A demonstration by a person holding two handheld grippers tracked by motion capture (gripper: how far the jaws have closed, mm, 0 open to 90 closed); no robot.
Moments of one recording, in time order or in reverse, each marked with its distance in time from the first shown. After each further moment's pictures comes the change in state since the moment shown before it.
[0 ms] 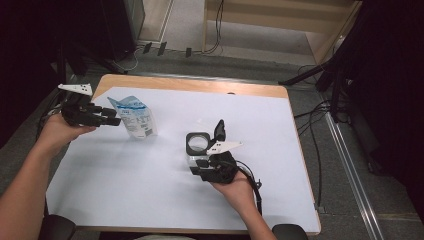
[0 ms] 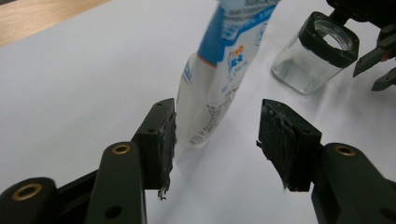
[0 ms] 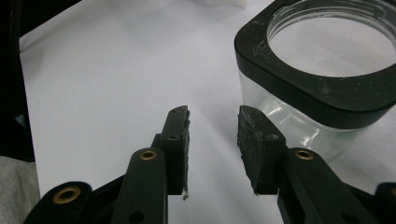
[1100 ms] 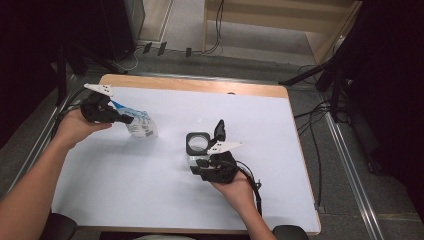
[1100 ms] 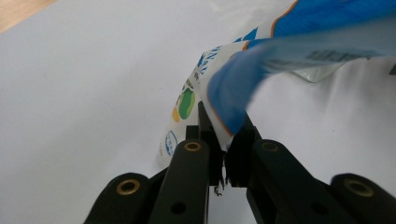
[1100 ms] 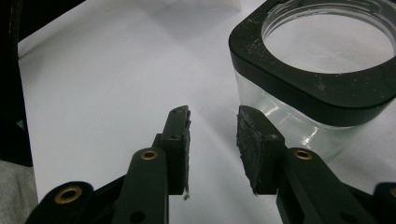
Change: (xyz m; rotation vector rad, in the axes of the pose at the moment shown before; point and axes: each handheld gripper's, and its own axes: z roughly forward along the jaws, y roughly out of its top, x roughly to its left) left arm -0.010 0.020 0.036 0.109 -0.023 0.085; right arm -0.002 -0.002 0.002 -0.011 -0.004 0.019
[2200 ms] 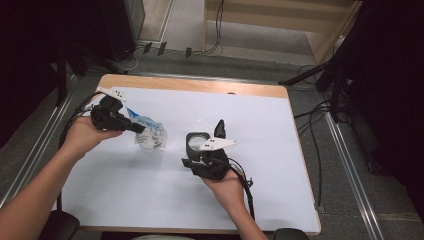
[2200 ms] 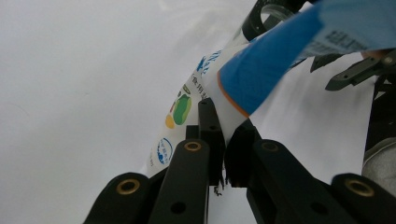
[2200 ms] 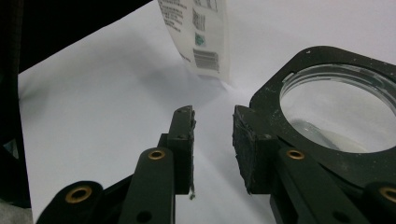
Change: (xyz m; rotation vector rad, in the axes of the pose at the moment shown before) left arm -0.051 0.018 0.012 0.056 -0.060 -0.083; right arm 0.020 0.020 0.006 -0.099 -0.040 -0.018
